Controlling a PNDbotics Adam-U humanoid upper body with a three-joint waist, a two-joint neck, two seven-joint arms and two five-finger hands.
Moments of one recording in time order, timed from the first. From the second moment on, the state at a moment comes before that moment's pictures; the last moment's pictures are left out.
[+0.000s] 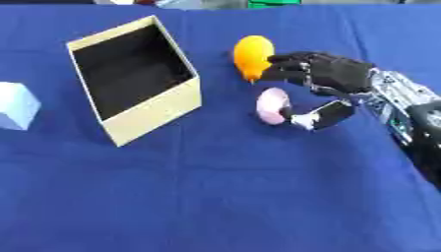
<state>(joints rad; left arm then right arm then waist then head) -0.14 0.17 0.36 -1.98 0.08 -0.39 0.06 -0.97 -0.59 0.54 -0.98 0.91 -0.90 -0.19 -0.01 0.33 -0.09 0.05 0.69</state>
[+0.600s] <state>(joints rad) -0.15 0.17 0.36 -1.98 0.09 -0.39 0.06 -0.97 -0.59 0.54 -0.98 0.92 -0.90 -0.18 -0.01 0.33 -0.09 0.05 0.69</state>
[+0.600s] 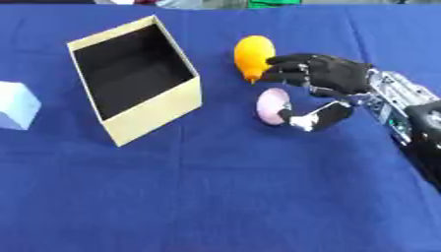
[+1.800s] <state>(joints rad) -0.15 0.16 0.36 -1.98 0.09 -0.39 0.05 -0.97 -0.57 0.54 -0.96 0.91 -0.91 -0.10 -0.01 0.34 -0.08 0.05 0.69</state>
